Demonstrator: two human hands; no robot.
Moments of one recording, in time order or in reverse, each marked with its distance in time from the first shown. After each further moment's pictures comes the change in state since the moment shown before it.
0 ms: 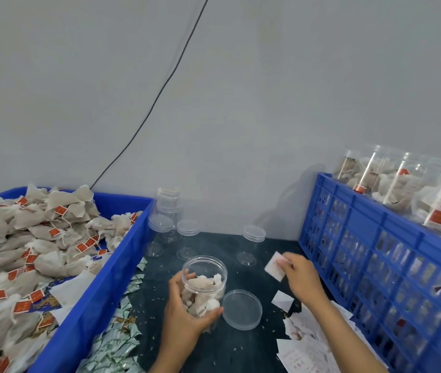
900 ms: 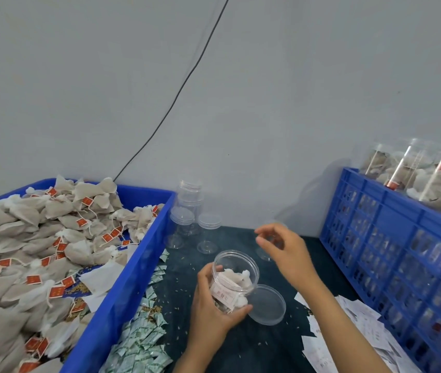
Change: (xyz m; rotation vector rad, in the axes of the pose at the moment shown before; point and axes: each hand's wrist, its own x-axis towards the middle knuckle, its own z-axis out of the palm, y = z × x) left_hand -0.006 0.008 0.001 0.093 -0.006 0.022; right_hand -0.012 -0.087 0.016 0.356 0.006 -0.281
